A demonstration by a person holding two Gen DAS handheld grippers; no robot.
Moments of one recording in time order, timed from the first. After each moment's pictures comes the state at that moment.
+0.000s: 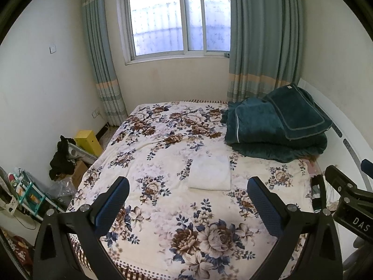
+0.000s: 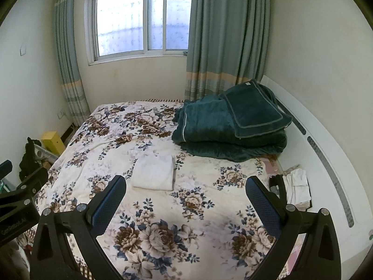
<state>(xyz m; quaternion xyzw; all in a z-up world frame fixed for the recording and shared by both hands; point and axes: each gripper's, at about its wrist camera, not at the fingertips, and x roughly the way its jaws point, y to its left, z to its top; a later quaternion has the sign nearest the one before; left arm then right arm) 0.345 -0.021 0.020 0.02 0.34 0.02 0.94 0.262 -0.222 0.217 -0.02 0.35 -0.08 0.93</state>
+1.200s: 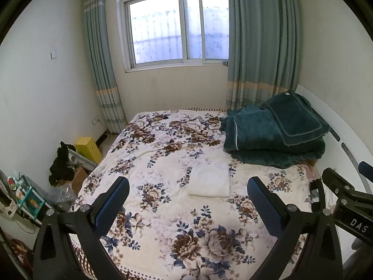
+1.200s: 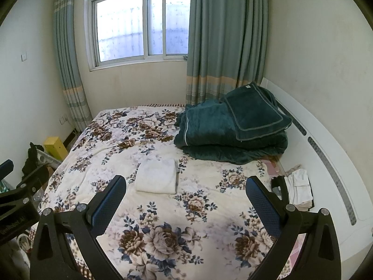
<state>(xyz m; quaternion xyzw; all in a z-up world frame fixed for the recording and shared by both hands) 0.344 -0.026 0.040 0.02 0.32 0.02 0.95 0.250 -0.221 0.210 -0.01 0.35 -0.09 0.93</state>
